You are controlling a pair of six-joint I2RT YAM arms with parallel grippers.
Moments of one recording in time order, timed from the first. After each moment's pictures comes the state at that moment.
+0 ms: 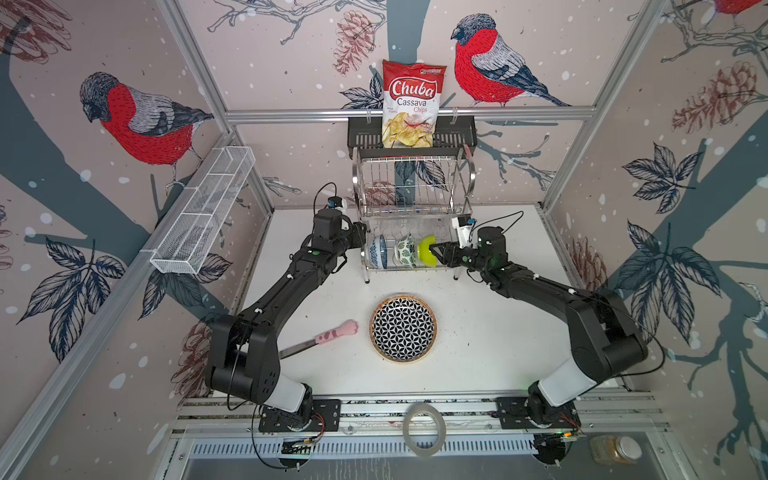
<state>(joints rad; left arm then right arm) -0.27 1.51 1.13 -0.10 0.11 -0.38 0.43 1.62 0.93 0.31 -0.48 0.40</state>
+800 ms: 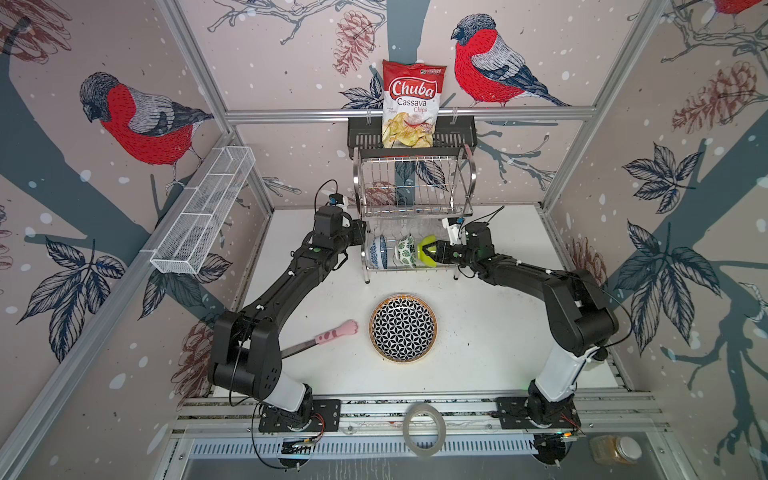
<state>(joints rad) -0.27 1.52 1.16 -0.10 0.11 -0.37 0.43 1.81 1.07 0.24 -0.52 0.45</state>
